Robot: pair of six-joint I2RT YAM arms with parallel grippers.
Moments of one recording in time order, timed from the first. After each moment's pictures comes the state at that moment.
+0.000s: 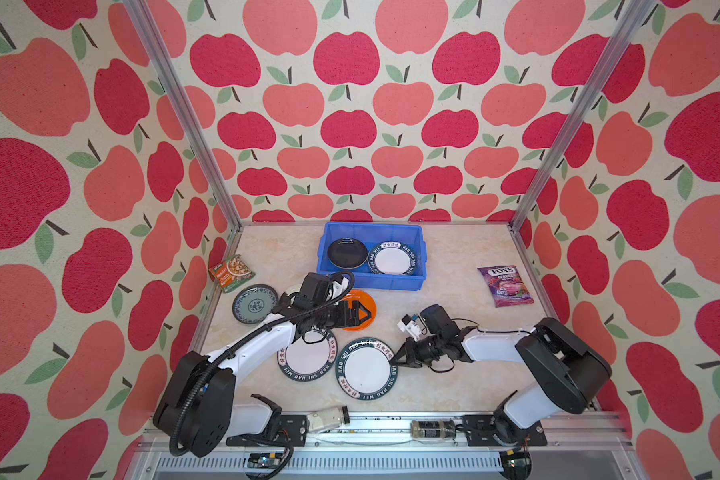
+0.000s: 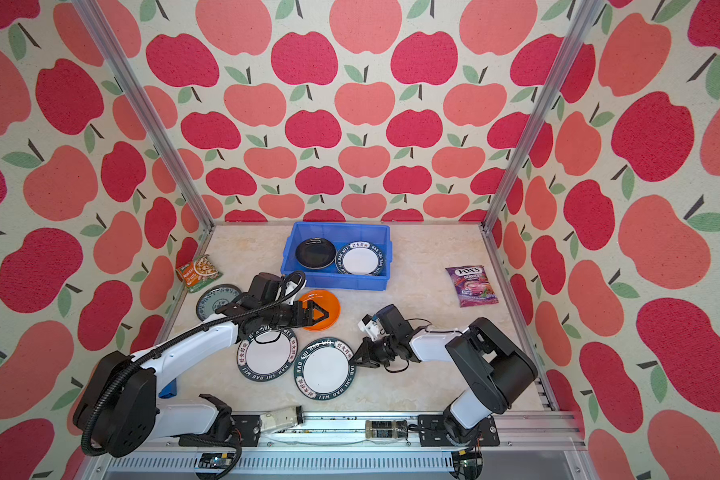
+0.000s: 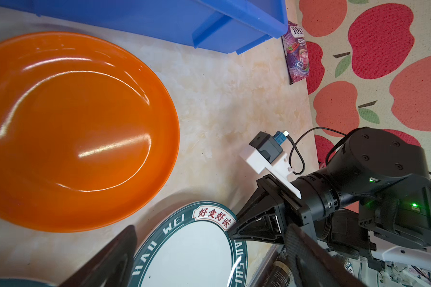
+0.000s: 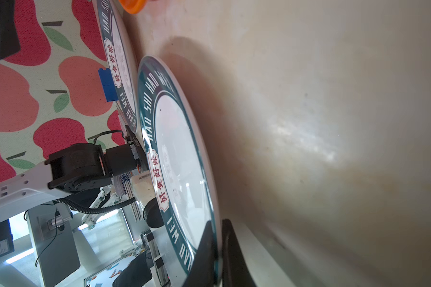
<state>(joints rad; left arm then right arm) -0.48 1.32 0.74 -0.24 0.55 -0.53 0.74 1.55 0.50 0.07 -0.77 0.73</state>
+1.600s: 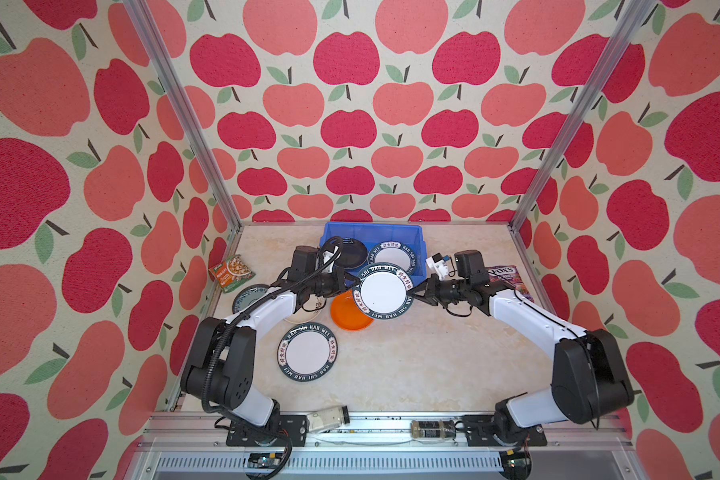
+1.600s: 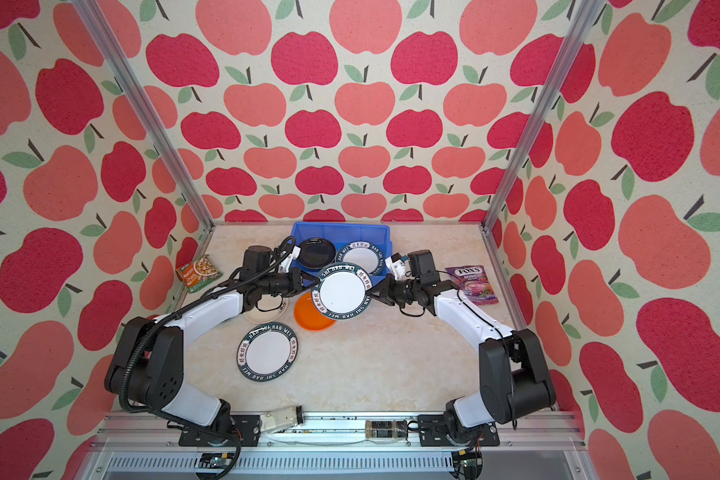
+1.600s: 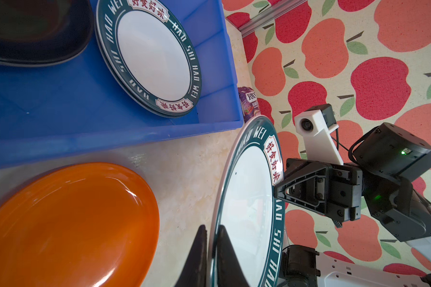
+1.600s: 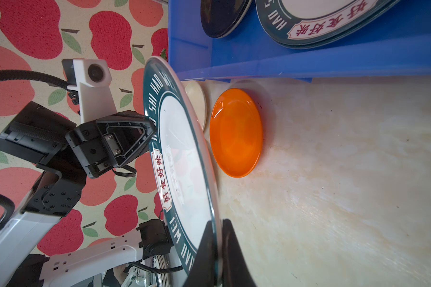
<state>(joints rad) -0.30 1.56 0.95 -0.02 0.77 -0.61 0.39 1.47 0.94 -0.25 -0.80 0.70</state>
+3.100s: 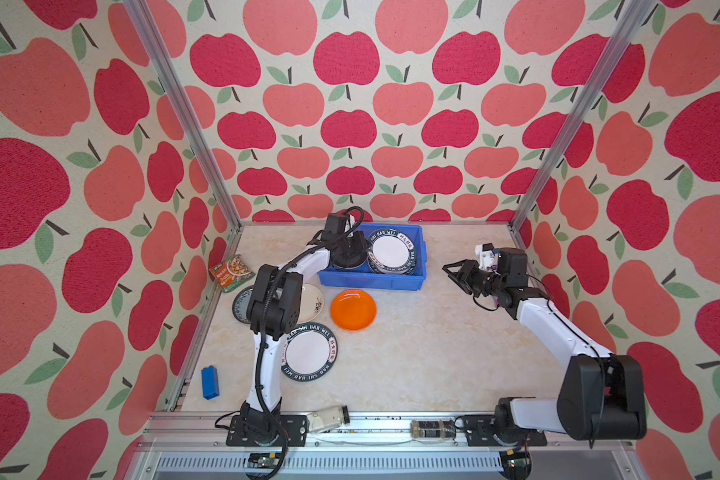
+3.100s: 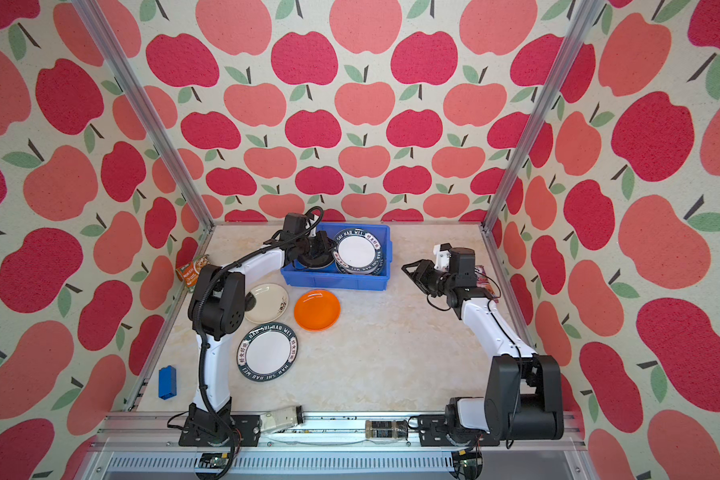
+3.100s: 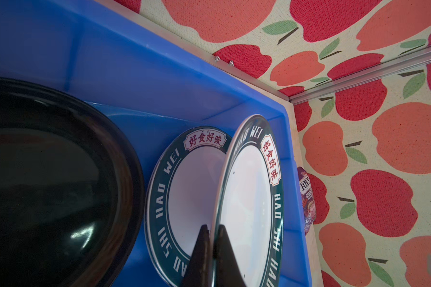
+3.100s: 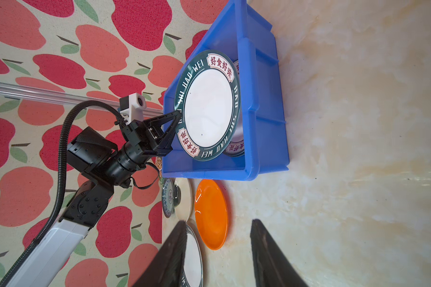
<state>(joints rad) -0.36 2.20 1.69 -0.12 0.46 -0.67 0.11 1.35 0.86 -0.10 -0.65 0.79</state>
